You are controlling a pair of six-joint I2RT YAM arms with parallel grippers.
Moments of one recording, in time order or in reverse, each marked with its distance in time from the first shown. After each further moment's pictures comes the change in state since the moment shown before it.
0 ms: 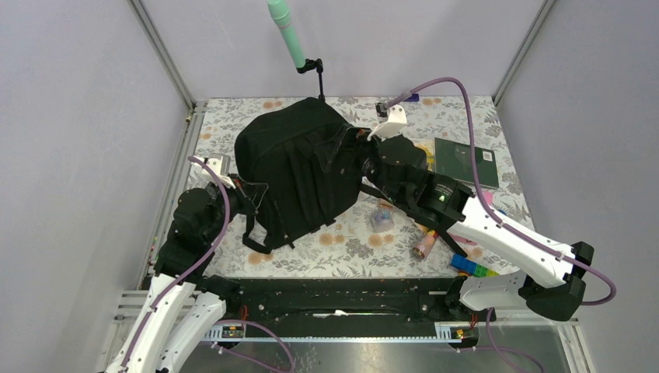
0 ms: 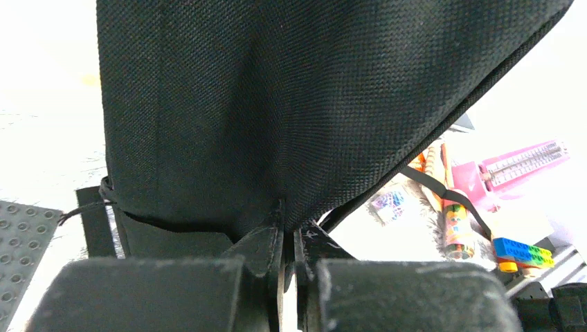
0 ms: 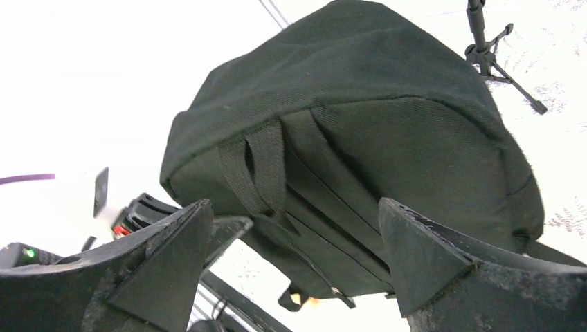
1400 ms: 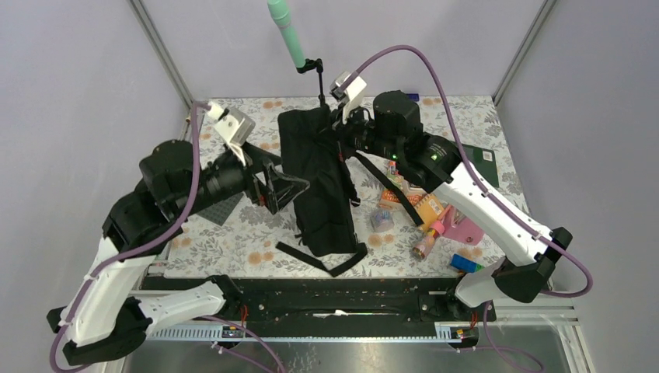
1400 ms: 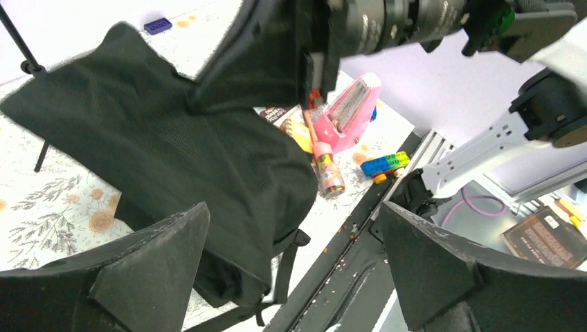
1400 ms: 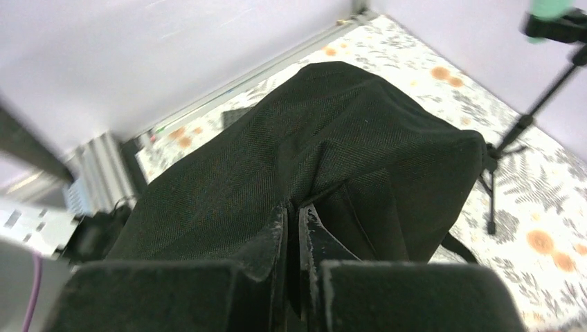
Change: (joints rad) left arm -0.496 0.380 0.835 -0.438 -0.008 0.130; right arm -0.173 0.215 0.298 -0.139 -0.527 -0.546
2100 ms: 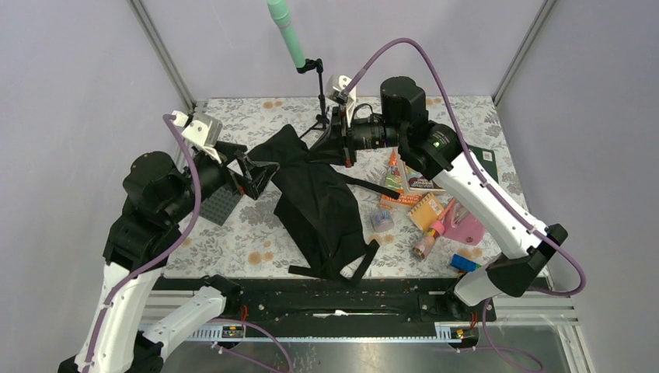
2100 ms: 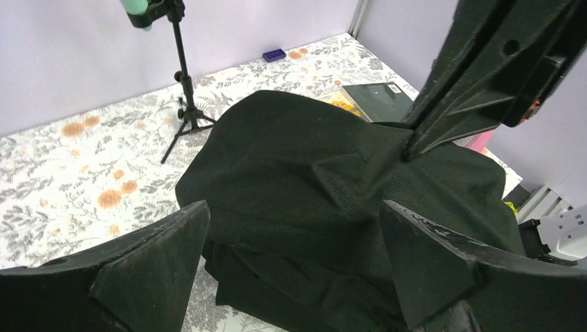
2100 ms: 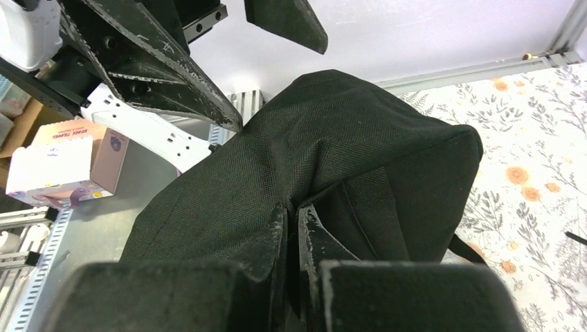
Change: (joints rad) left arm 0.369 -0.105 -0.158 0.102 0.069 0.080; right arm -0.091 0.031 0.064 -0.027 -0.656 -0.064
